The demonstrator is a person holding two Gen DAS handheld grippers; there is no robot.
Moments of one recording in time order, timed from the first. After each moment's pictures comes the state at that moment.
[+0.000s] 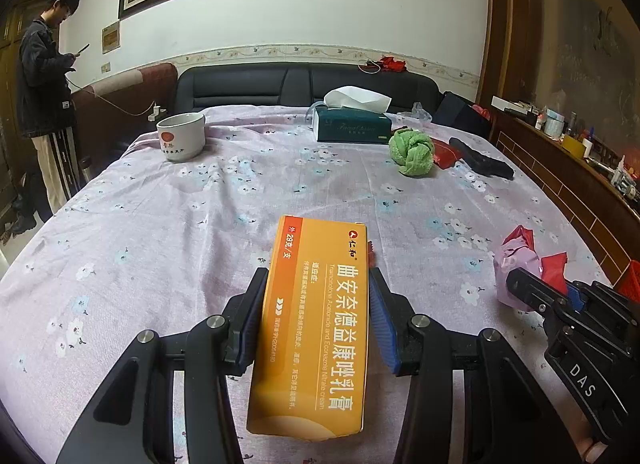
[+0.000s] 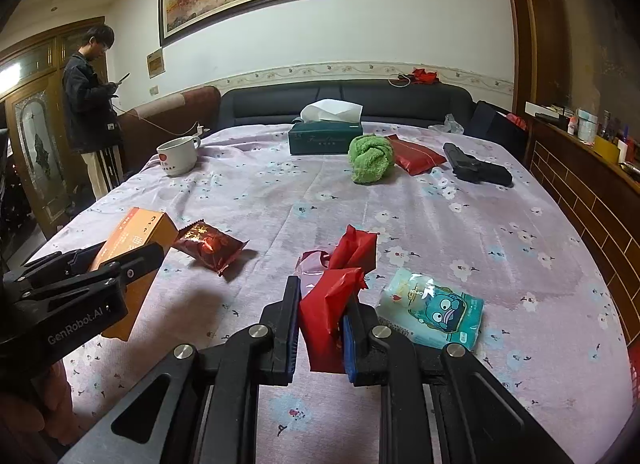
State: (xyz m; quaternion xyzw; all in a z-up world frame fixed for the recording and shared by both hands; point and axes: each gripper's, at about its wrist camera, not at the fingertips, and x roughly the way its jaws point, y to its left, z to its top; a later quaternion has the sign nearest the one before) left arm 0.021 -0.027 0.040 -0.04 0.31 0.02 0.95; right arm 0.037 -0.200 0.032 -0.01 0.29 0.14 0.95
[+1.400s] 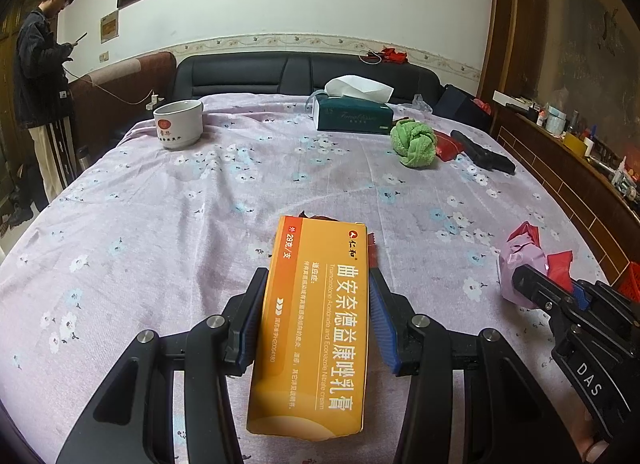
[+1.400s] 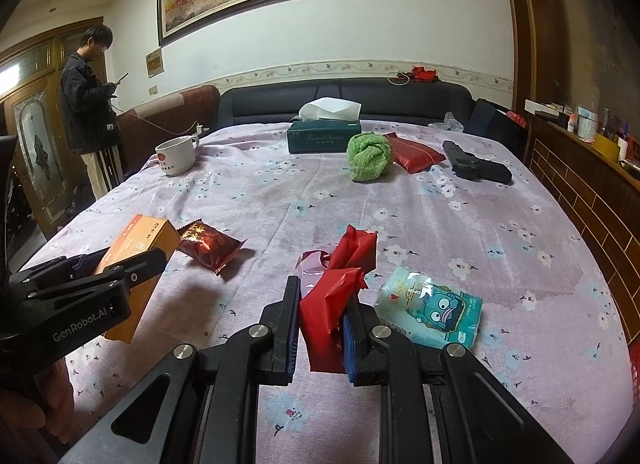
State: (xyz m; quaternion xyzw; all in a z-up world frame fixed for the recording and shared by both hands) left arm 0.026 -0.024 0.033 -0.05 0.33 0.01 0.94; right arm 0.039 -0.203 0.032 0.00 0.29 0.14 0.95
